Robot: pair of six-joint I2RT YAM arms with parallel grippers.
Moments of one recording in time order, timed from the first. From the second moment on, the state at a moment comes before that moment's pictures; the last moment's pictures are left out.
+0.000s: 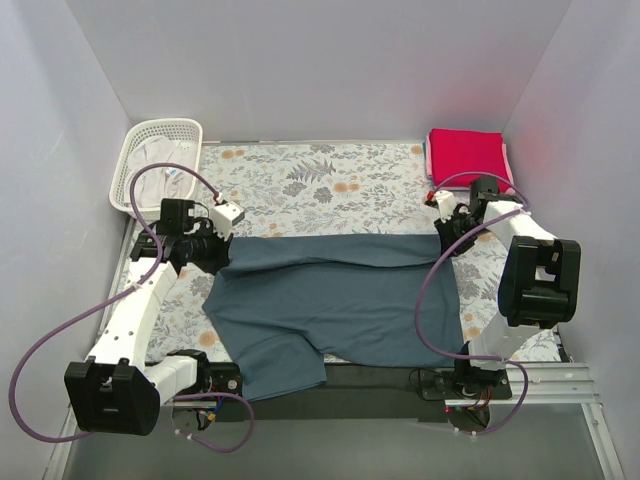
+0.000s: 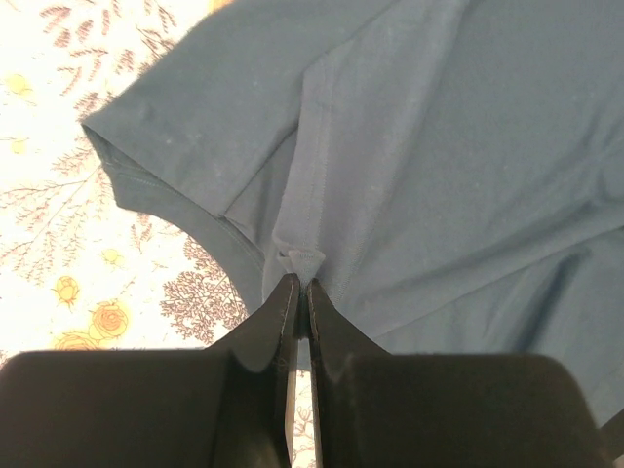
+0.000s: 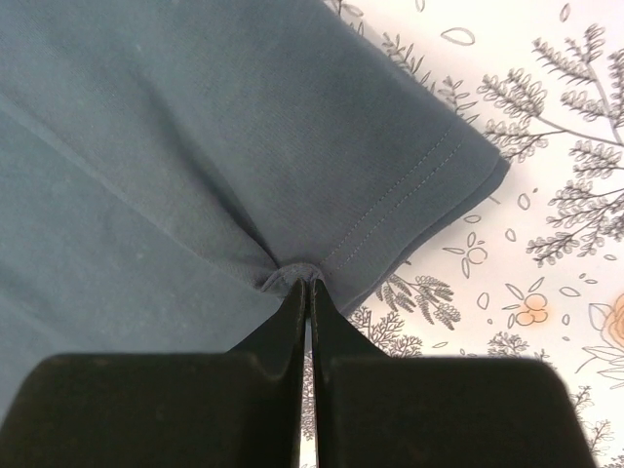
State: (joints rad) left arm -0.07 1.10 0.95 -0.82 0.37 0.48; right arm -0.07 1.68 1.11 -0.75 -0.40 -0.71
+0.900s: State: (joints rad) left arm -0.09 1.38 1.00 -0.83 0.52 0.53; right arm -0.09 1.69 1.28 -0.78 -0.41 -0.66
